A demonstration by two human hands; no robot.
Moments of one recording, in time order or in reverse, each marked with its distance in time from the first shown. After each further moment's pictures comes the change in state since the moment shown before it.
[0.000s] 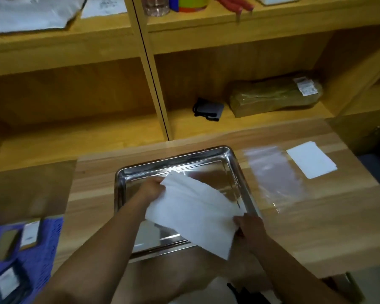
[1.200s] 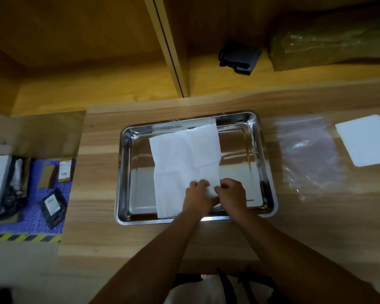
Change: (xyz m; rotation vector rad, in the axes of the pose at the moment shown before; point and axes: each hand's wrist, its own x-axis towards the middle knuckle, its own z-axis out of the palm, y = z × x) left_hand -0.014 -0.044 0.169 0.226 0.037 -0.087; right_hand 0.070 0.006 0.069 -0.490 -0.145 -0.359
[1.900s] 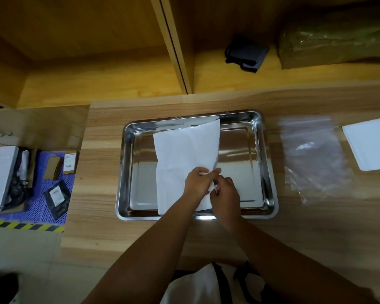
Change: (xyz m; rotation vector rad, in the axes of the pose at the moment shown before) left_hand 0.018 0.032 -0.023 -0.572 0.018 -0.242; right_hand -0.019 -0.003 0.010 -0.140 0.076 -0.315
